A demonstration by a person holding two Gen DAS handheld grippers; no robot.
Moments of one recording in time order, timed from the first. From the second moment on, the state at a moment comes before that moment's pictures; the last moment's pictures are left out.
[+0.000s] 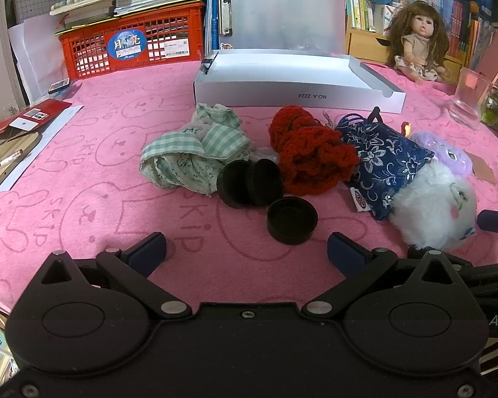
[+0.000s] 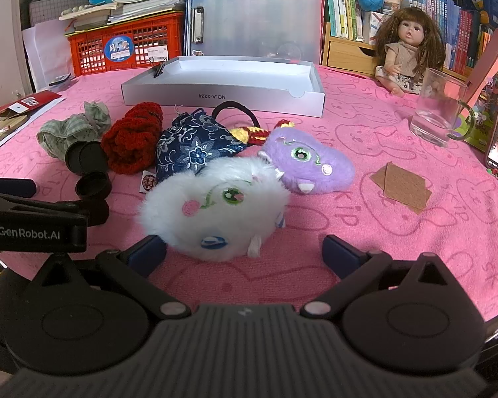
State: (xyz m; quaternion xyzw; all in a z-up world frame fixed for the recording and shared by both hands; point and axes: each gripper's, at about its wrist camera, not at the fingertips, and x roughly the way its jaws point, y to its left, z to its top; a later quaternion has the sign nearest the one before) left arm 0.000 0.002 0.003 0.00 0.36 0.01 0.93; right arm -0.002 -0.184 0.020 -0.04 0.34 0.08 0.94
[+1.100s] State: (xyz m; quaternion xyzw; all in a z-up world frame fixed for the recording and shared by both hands) left arm -0.007 0.005 0.015 -0.02 0.33 -0.04 0.94; right arm -0.007 -0.182 0.032 -0.03 0.30 0.10 0.95
